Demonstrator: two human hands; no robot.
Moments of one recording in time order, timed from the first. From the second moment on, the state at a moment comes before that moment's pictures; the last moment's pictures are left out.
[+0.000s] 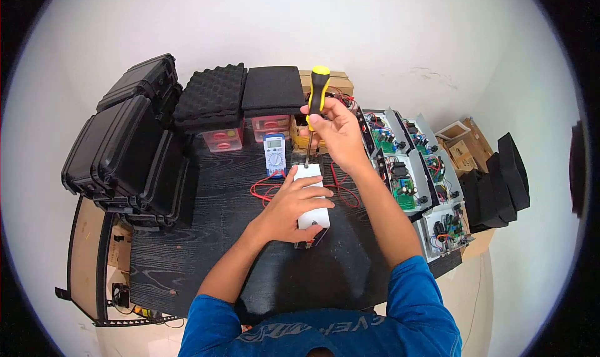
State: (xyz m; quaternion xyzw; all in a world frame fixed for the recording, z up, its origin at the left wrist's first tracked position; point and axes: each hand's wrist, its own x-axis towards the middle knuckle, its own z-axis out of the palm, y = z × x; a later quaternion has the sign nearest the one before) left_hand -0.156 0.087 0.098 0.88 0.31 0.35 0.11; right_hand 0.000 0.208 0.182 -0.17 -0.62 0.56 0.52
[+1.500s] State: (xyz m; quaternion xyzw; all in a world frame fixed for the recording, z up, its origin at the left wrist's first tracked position) left_hand -0.157 0.087 0.100 0.88 0.31 0.35 0.10; right_hand 0.042 0.155 0.184 -0.06 -0.58 0.60 0.55
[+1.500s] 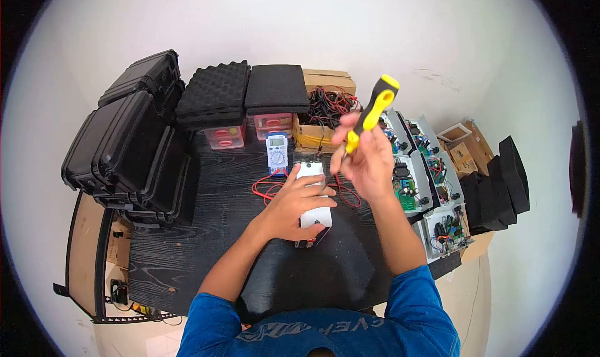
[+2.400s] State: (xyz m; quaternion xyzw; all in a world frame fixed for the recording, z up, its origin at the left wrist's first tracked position) left_hand -0.156 0.085 0.097 0.86 0.30 0.39 0.11; right_hand 0.058 0.109 0.149 -0.02 -0.64 0.62 0.45
